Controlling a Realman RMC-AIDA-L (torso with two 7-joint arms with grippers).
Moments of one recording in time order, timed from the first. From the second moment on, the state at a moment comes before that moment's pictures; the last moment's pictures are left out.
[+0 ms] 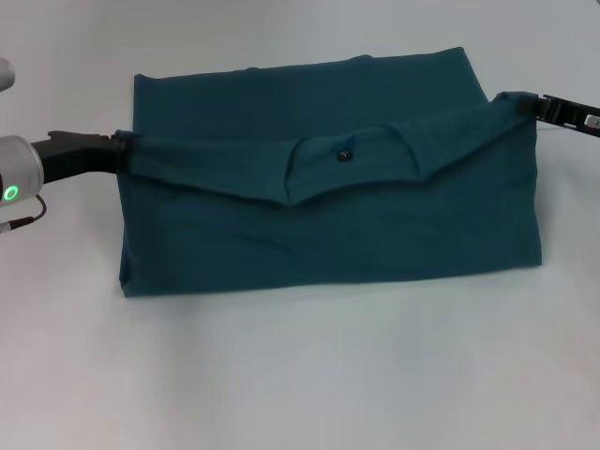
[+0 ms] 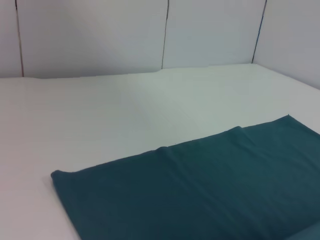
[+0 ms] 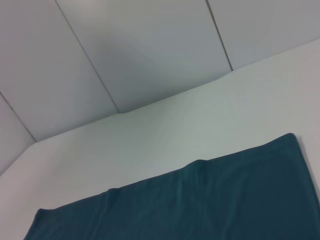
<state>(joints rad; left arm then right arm) -0.81 -2.01 0.71 0.49 2.02 0.77 -1.65 0.72 1.98 -0.44 -0.54 -2.03 -0.87 1.88</state>
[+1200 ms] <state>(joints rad) -0.83 -2.15 0.70 0.50 2.00 0.43 -1.40 0.75 2.04 -0.60 -0.50 -2.03 -0.57 1.79</state>
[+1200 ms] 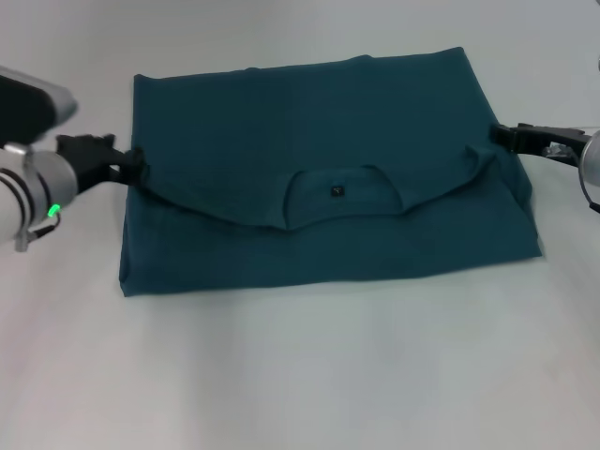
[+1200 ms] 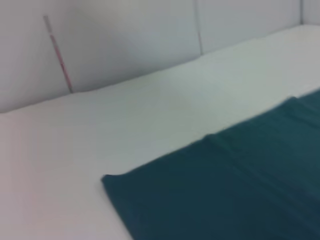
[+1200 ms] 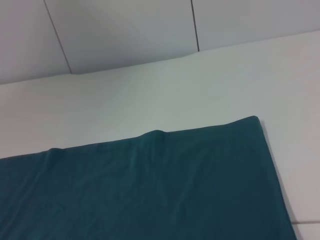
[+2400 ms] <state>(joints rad) -0.42 -2.18 1.12 0.92 2.24 0.81 -2.17 0.49 2.03 -0.59 -0.90 -2.10 -1.13 2.14</state>
